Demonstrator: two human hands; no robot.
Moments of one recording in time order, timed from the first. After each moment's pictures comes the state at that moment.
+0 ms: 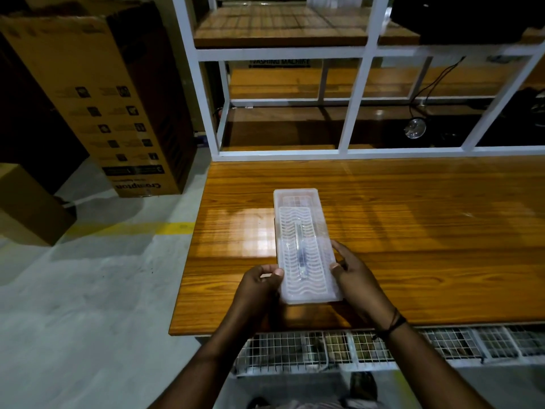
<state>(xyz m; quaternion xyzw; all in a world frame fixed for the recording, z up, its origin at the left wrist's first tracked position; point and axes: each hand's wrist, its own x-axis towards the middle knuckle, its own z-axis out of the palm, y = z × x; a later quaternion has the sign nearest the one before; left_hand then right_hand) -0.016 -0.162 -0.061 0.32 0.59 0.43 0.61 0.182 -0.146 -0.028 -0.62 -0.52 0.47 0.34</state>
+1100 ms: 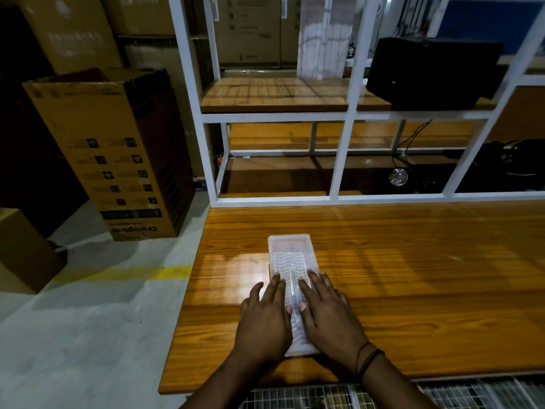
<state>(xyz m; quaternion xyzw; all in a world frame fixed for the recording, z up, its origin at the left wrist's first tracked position) -0.002 -0.145 -0.029 0.76 0.64 0.10 0.11 0.157 -0.138 -0.022 -0.61 -0.78 0.12 0.08</state>
